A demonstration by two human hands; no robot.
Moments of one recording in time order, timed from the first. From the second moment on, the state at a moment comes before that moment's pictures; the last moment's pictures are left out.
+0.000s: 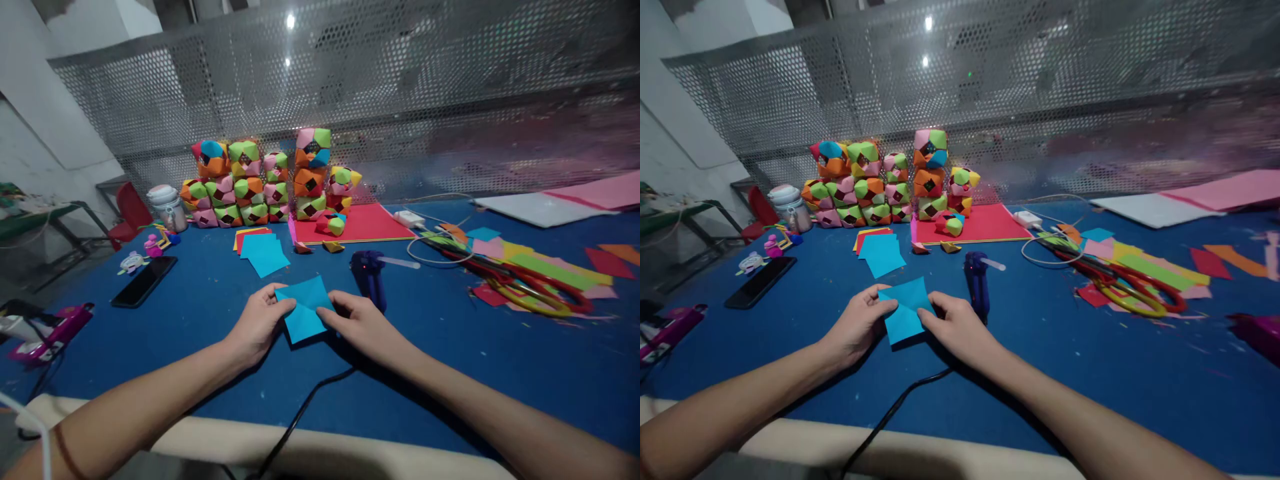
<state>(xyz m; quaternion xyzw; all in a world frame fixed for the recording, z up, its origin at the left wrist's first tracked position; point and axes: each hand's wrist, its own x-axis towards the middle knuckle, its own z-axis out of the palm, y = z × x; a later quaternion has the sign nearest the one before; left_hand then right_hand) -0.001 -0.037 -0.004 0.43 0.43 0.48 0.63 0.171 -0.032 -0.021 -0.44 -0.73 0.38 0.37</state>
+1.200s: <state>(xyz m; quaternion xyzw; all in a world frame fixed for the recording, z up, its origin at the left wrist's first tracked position) -0.001 -0.040 -0.007 0.43 0.44 0.46 0.64 0.164 -0.032 -0.028 -0.42 -0.61 0.50 0.45</state>
